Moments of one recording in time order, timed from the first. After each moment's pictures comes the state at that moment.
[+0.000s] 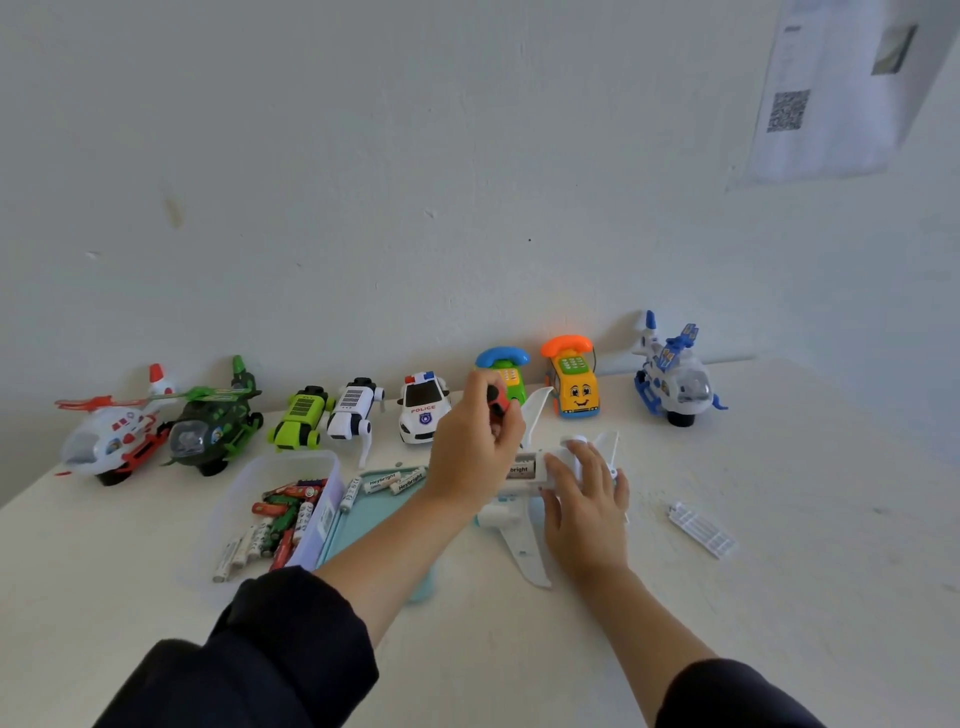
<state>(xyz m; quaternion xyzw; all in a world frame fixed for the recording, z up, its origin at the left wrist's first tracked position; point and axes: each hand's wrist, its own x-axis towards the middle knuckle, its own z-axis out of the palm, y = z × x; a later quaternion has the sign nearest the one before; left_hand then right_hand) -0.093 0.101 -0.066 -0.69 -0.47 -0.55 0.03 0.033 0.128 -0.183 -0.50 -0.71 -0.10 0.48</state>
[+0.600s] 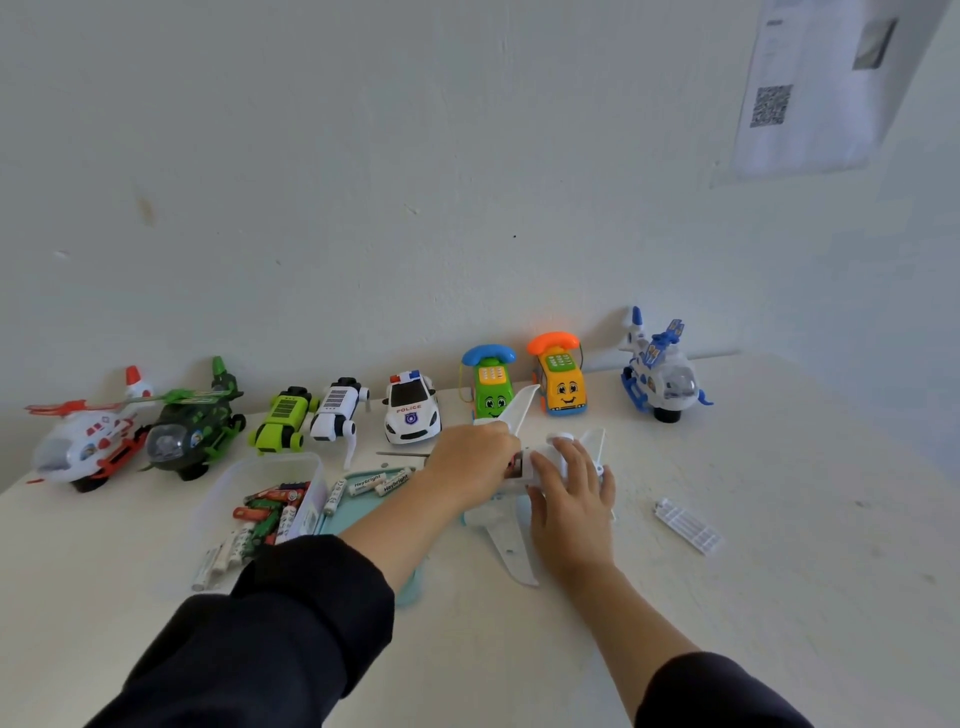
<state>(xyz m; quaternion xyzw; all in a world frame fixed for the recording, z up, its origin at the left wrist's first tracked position) -0.093 0.132 -0.080 -0.80 -0.57 0.01 0.17 0.033 0.130 -0.182 -0.50 -0.72 -0.09 0.46</state>
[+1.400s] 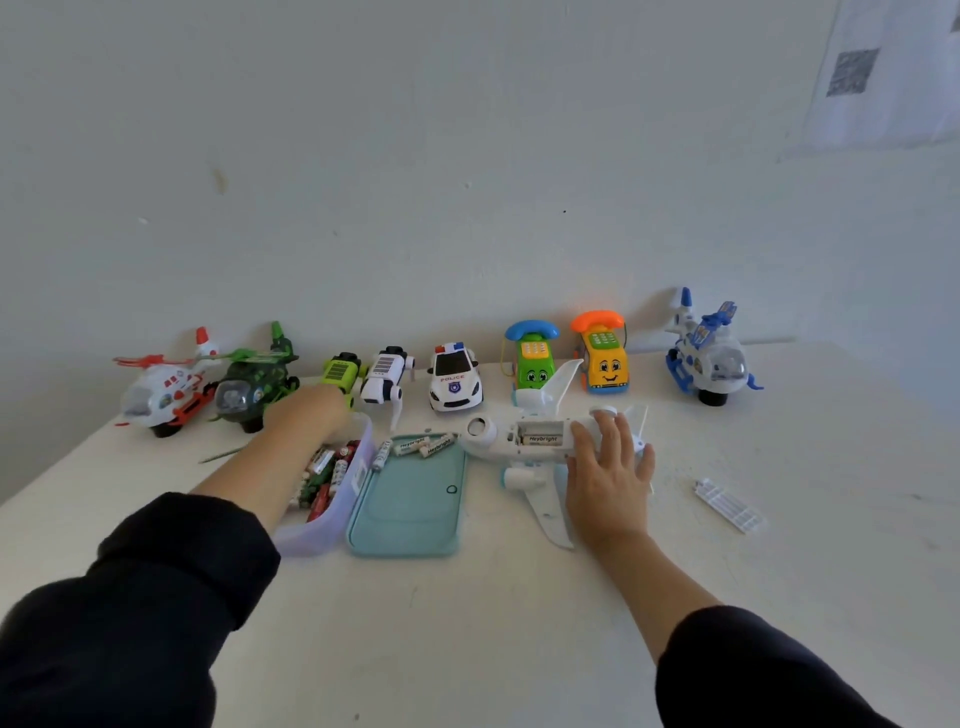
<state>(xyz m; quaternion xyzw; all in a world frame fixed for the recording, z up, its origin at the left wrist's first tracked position) -0.262 0.095 -0.039 -0.46 -0.88 0.12 -0.04 0.029 0.124 -0.180 -0.55 -0.74 -0.12 0.37</state>
